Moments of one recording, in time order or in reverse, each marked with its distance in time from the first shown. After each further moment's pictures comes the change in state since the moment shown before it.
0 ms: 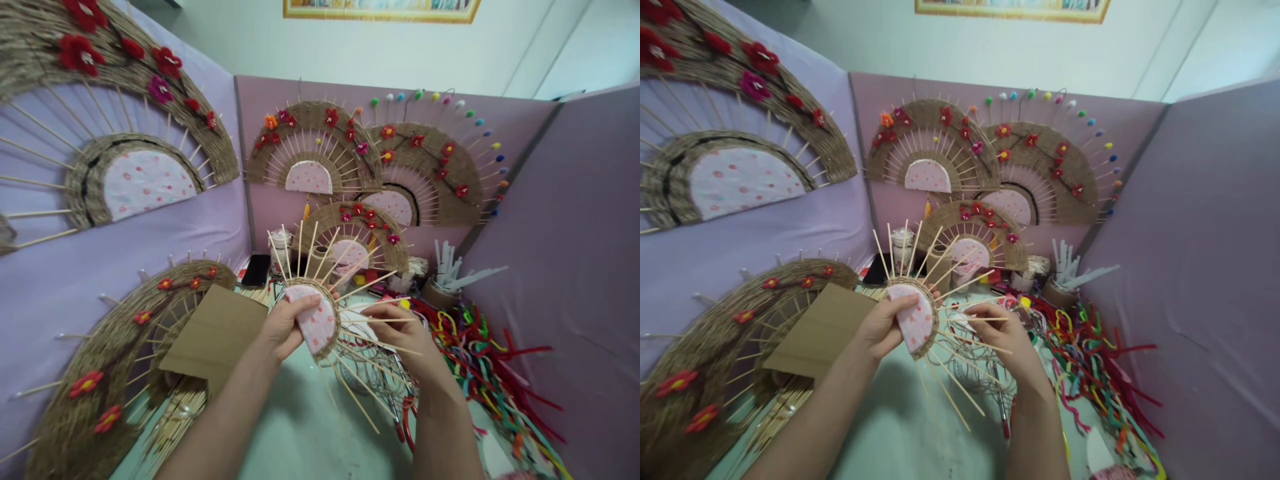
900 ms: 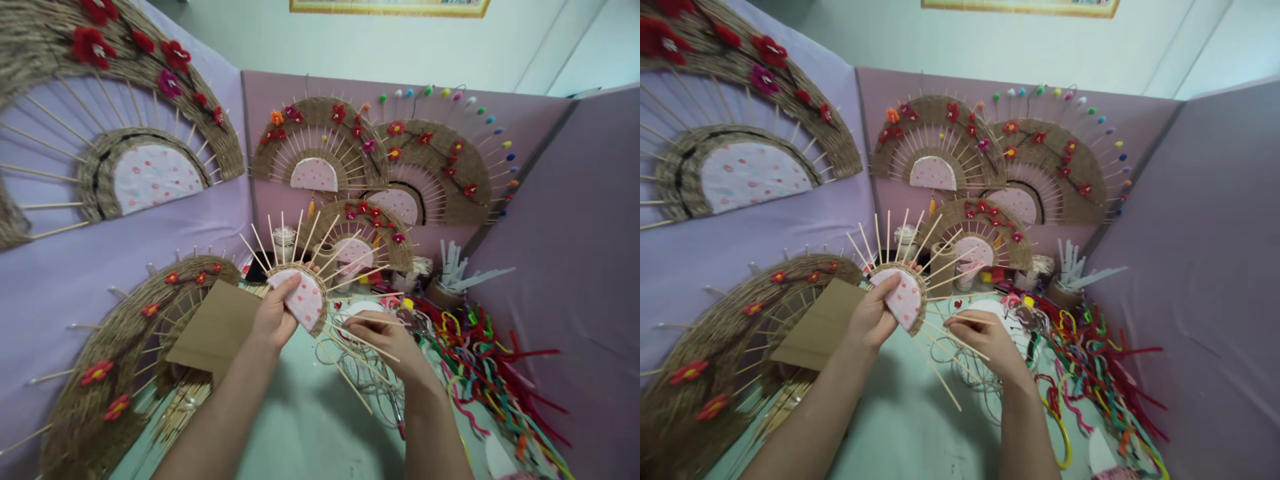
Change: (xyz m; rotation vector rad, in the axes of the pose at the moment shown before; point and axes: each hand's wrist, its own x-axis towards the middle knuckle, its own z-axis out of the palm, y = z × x) left_hand 0.003 0.015 -0.004 -0.206 0.085 0.210; right_hand 0.003 0.006 0.025 -0.071 -0.190 -0.045
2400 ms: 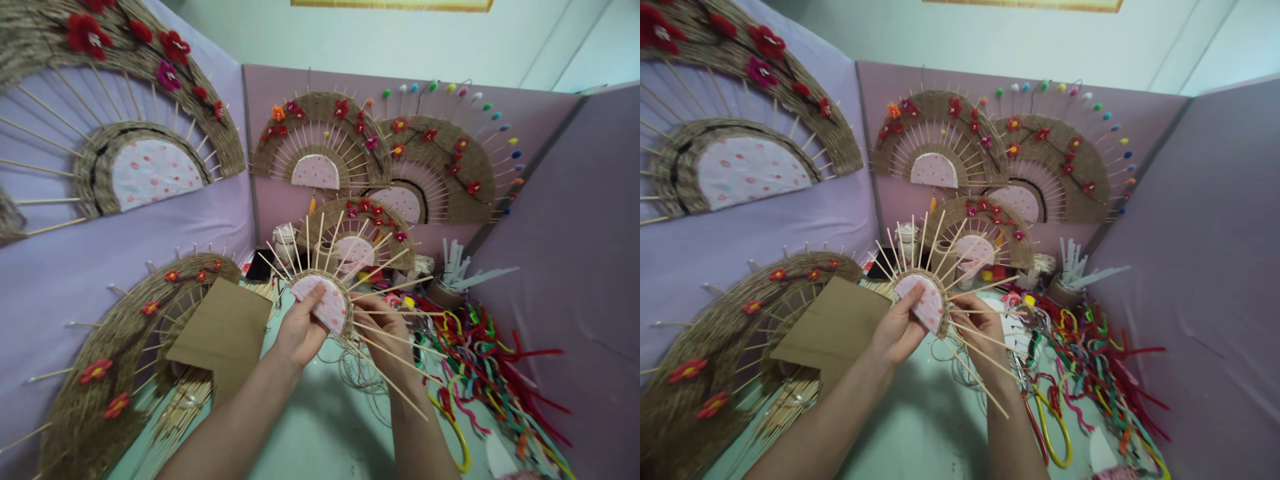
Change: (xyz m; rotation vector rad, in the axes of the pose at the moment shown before) left_hand -0.011 -0.032 0.013 -0.187 0.180 -0.196; right_hand 0.005 -0.001 0.030 0.317 0.243 -0.152
